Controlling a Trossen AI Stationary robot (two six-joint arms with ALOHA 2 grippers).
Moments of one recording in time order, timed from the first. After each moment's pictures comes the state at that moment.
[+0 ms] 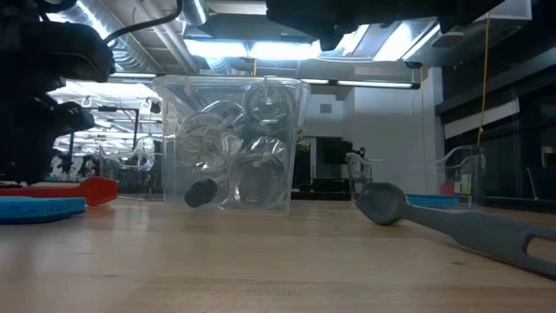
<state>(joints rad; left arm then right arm) -0.55 1.28 0.61 -0.46 -0.08 -0.69 0.21 1.54 0.85 0.61 0.20 -0.16</state>
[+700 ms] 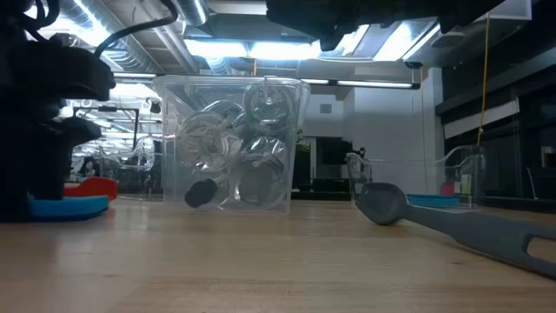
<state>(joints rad) -0.61 1.51 0.61 -0.39 -0.27 -0.69 0.21 1.54 0.85 0.60 0.20 -0.16</state>
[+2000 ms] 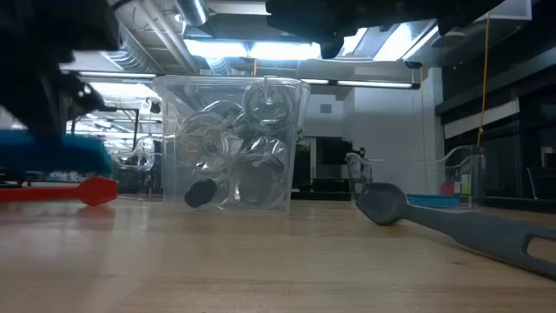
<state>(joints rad) -0.58 1.24 0.62 -0.38 -0.21 -0.74 0.19 1.54 0.85 0.60 0.20 -0.06</state>
